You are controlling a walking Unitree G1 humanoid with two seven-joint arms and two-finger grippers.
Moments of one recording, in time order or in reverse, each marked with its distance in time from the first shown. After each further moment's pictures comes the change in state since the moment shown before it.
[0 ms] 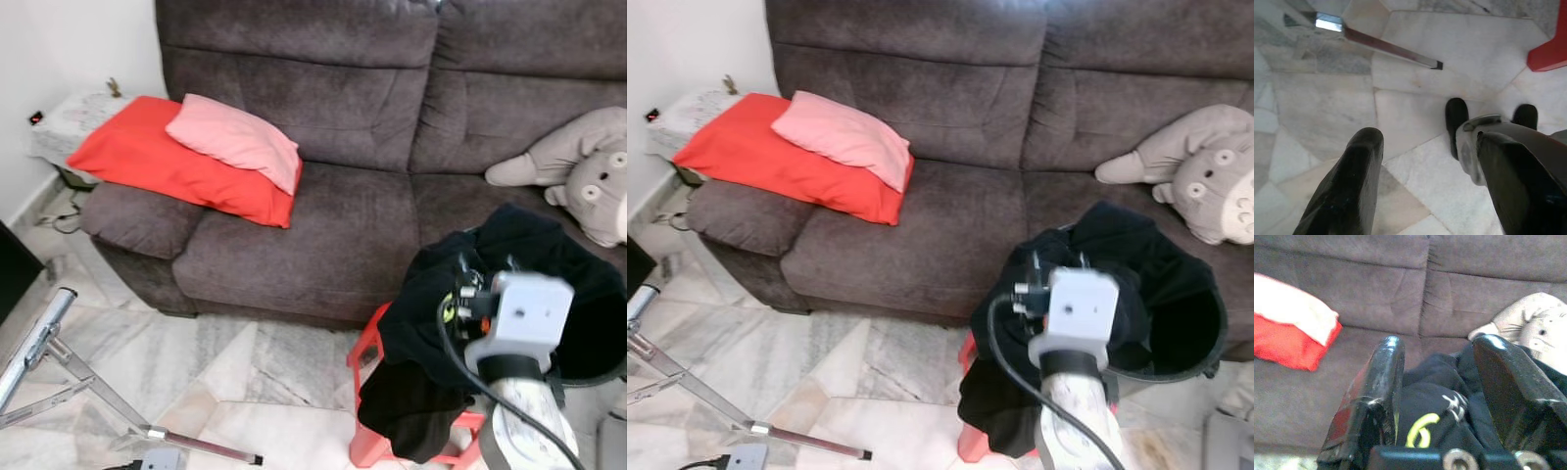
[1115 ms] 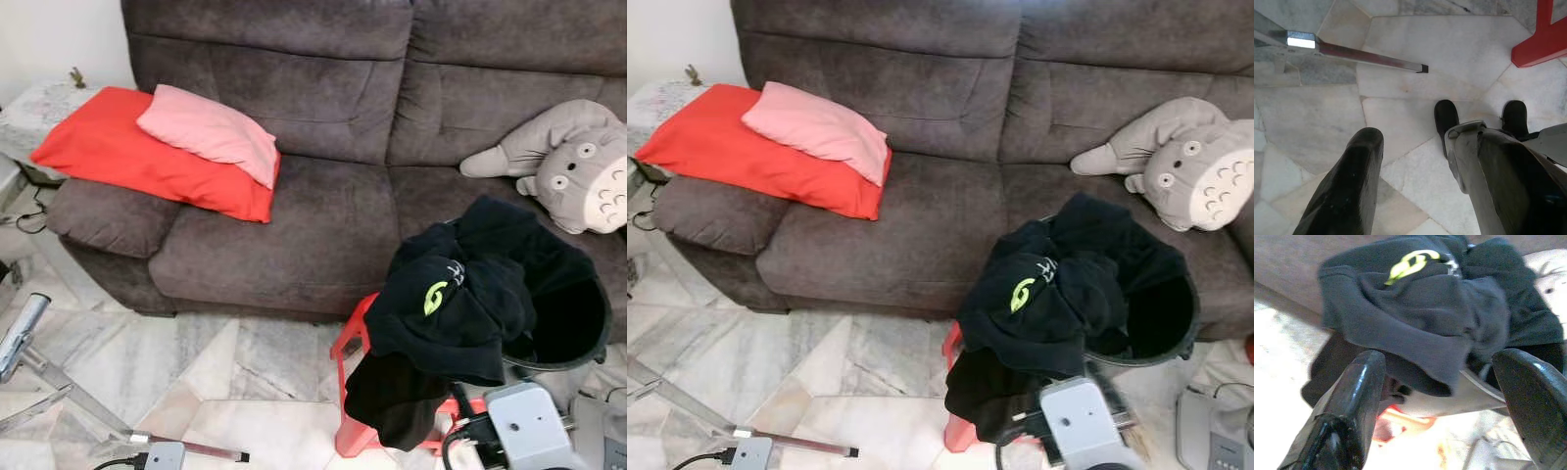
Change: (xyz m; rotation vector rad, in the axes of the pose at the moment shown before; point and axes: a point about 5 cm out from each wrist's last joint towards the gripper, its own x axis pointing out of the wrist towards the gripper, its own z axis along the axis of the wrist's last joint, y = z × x) left arm 0.002 -0.004 0.006 0.014 -0.013 -0.009; right arm -0.075 -0.036 -0.046 -0.397 0.365 0.200
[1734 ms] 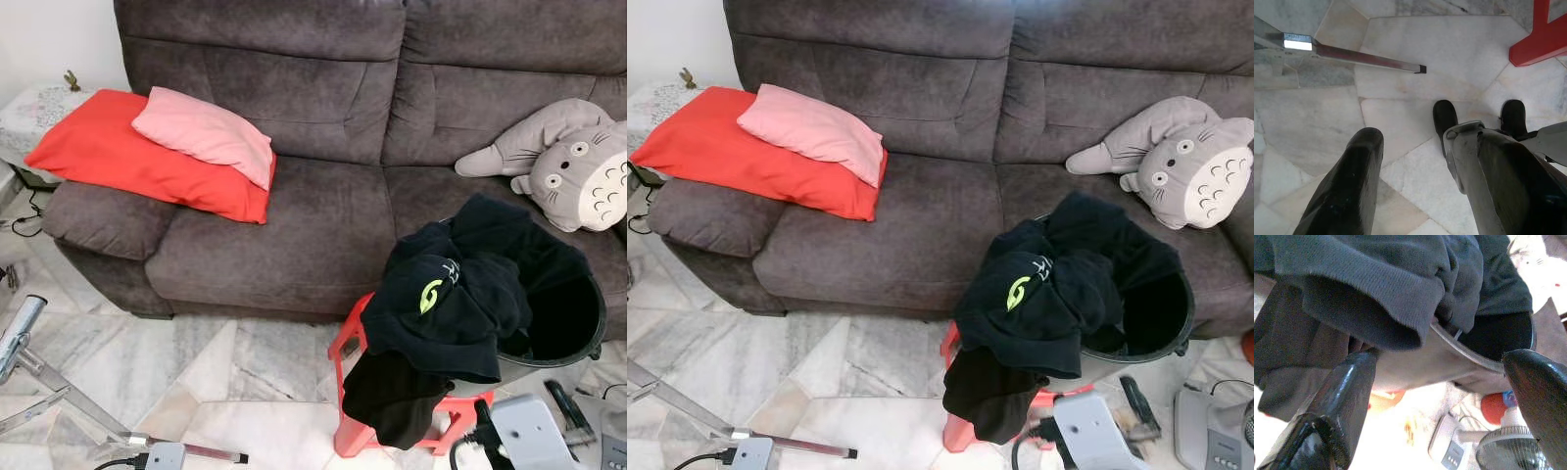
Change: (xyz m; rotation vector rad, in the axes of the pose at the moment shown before) left arm 0.000 0.000 0.000 0.002 0.001 -0.005; right arm 0.017 -0.003 -0.037 -0.086 0.081 -0.137
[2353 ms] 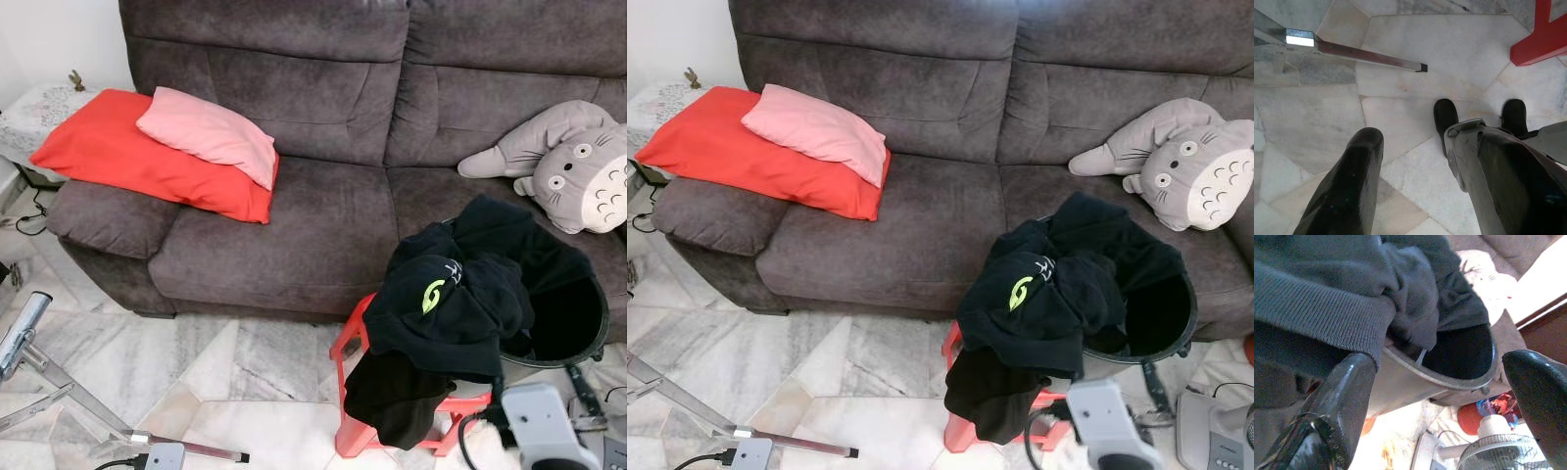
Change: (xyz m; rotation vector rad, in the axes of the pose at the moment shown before) left arm 0.000 0.001 -0.001 0.000 0.002 -0.001; right arm 0.022 -0.010 -0.003 0.019 -0.087 -0.175
